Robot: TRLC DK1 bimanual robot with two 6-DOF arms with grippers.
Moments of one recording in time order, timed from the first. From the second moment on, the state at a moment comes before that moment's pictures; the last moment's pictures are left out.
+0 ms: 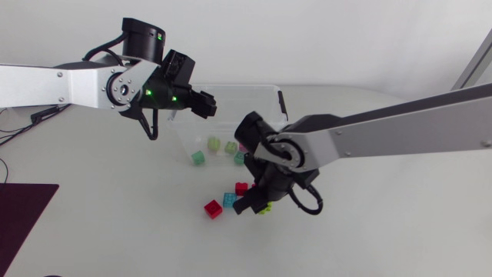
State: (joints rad) left arm -0.36 1.73 1.23 -0.09 0.12 0.19; right arm 0.75 1.84 1.12 -0.59 0.04 0.18
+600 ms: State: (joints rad) left arm -0.40 1.35 0.93 -0.46 0.21 0.32; right arm 0.58 1.59 1.34 -0.65 0.04 0.11
